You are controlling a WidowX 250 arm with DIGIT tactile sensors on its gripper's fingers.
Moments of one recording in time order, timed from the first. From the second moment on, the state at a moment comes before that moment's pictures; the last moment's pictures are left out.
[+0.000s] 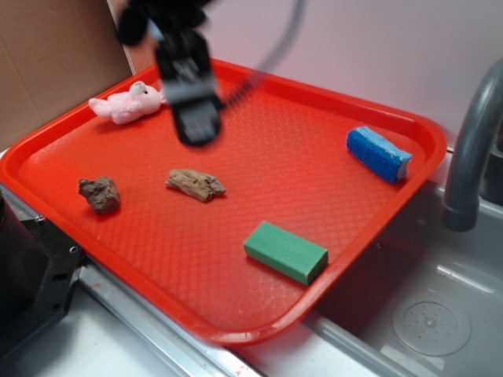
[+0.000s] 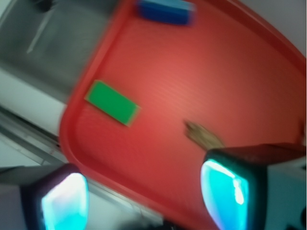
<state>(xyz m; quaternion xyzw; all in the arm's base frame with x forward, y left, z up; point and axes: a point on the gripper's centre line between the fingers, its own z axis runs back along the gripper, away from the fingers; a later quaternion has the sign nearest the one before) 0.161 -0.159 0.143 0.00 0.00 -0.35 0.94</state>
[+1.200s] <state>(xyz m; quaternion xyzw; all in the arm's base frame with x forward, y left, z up) 0.187 -0.159 0.035 -0.03 -0.03 -0.71 0.71</state>
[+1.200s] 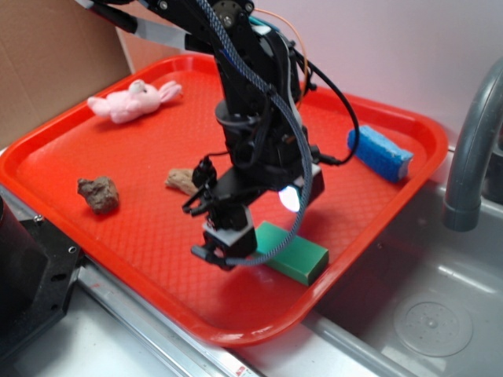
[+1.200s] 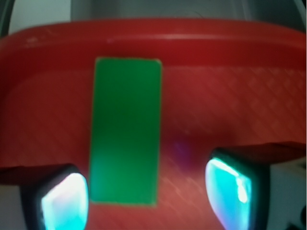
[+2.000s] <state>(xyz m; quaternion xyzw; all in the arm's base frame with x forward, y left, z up) 0.187 -0.154 0.036 -0.01 0.01 -0.67 0.74</state>
